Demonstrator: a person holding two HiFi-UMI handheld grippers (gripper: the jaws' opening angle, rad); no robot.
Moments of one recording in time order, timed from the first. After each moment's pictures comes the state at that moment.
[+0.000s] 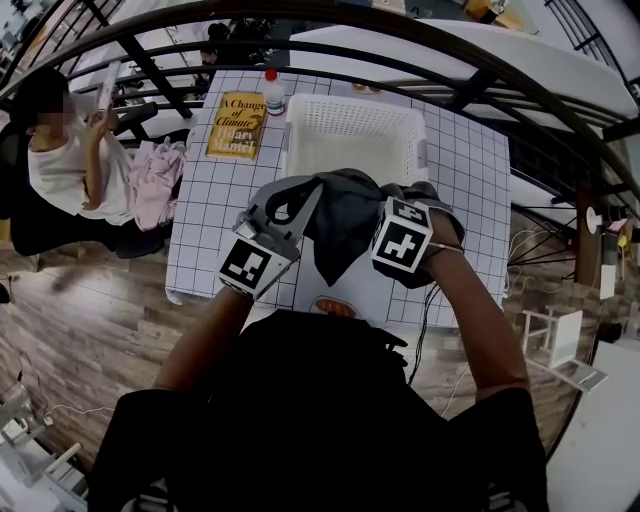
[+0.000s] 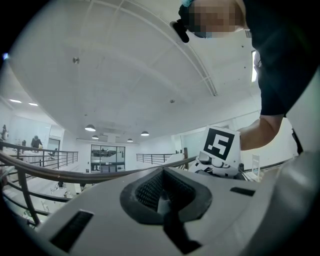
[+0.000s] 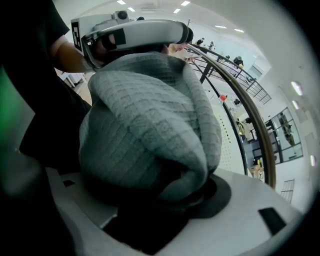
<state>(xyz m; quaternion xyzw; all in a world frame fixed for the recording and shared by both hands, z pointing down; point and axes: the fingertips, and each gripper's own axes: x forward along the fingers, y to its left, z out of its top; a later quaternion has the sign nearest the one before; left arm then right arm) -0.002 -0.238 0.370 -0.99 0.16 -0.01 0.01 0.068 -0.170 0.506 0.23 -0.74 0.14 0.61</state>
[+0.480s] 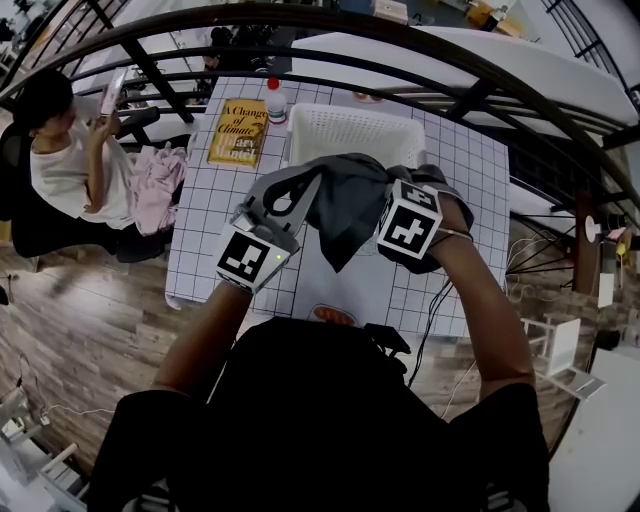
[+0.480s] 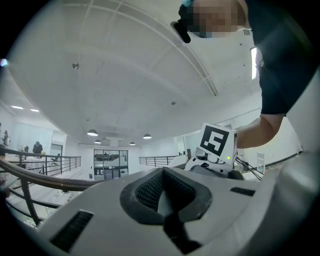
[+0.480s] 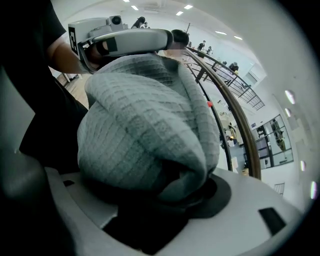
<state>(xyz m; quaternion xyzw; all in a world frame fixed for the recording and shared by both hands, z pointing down) 0.004 -0.264 0.346 -0.98 0.18 0.00 0.03 0.092 -0.213 0.472 0.25 -0.73 0.10 0.62</state>
